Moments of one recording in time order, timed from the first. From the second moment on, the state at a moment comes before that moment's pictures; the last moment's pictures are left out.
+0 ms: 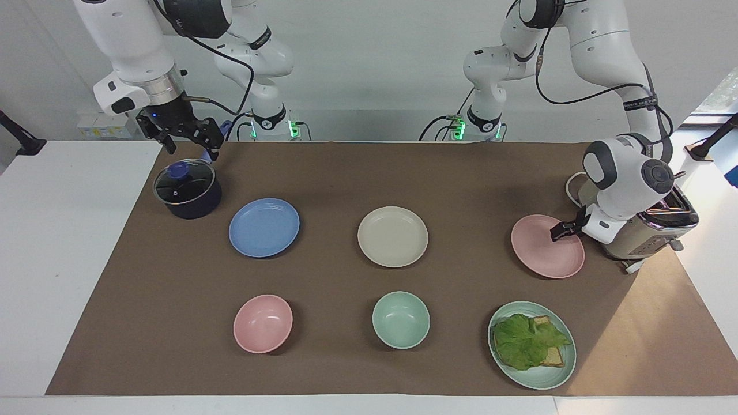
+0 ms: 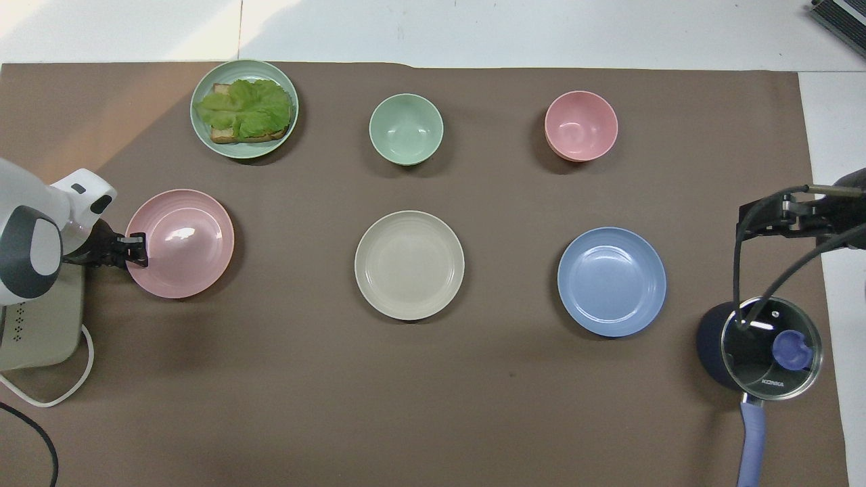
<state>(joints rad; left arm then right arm) 0.08 0.30 0.06 -1.97 -0.01 2.10 0.03 0.02 -0.01 -0.01 -1.59 -0.04 1.53 0.18</state>
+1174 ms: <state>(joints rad) 0.06 0.26 -0.09 -1.67 -0.13 1.64 -0.22 0.02 -0.01 -0.01 -1.59 -0.04 1.53 0.18</state>
